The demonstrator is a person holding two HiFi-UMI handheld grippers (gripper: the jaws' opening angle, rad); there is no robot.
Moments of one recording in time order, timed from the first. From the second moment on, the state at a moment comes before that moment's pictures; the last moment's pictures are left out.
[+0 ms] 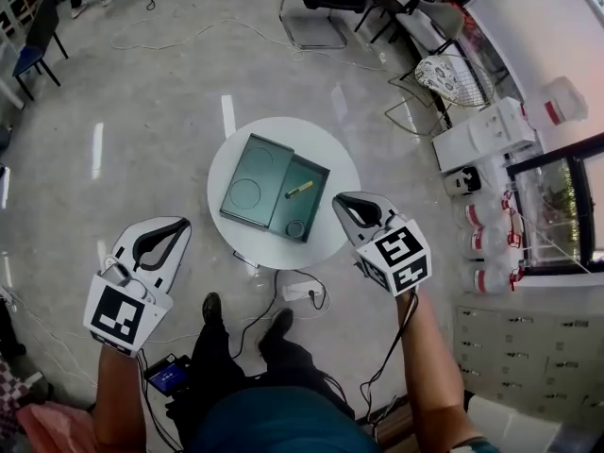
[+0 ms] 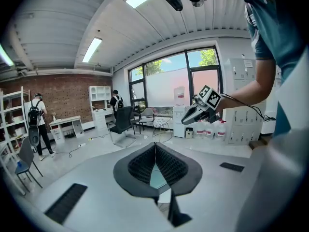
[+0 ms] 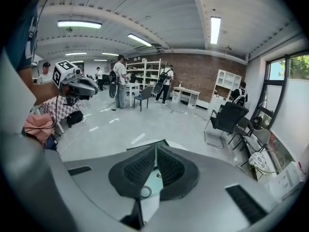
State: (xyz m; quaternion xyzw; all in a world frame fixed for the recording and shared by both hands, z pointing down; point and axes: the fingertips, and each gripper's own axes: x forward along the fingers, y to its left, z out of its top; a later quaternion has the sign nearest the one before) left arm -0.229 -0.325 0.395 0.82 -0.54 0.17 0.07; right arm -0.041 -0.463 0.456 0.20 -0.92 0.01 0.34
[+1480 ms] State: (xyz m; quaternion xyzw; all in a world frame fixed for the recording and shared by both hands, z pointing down) left arm -0.246 -0.369 0.569 0.81 -0.53 0.18 0.16; right arm -0.086 -0.528 0.720 0.04 -0.86 -0.06 0.51
